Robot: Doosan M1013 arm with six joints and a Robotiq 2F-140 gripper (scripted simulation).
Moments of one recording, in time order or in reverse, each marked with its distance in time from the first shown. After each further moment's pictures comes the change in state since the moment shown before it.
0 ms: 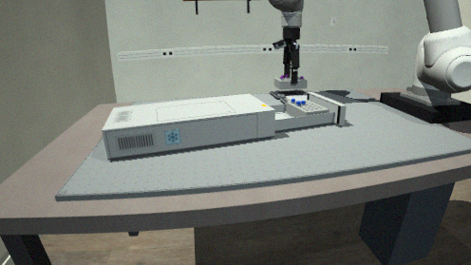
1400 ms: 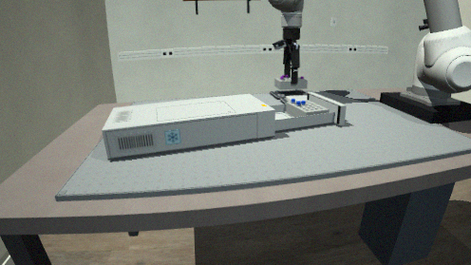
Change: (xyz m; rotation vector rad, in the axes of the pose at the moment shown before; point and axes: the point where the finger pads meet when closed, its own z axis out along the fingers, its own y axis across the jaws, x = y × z) arm -0.001 0.000 0.001 0.001 -0.002 0.000
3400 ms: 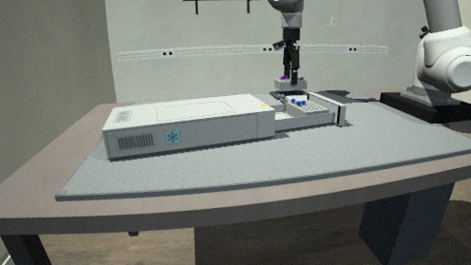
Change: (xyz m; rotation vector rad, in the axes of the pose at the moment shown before) arm 0.001 0.000 0.003 -0.001 0.002 0.000
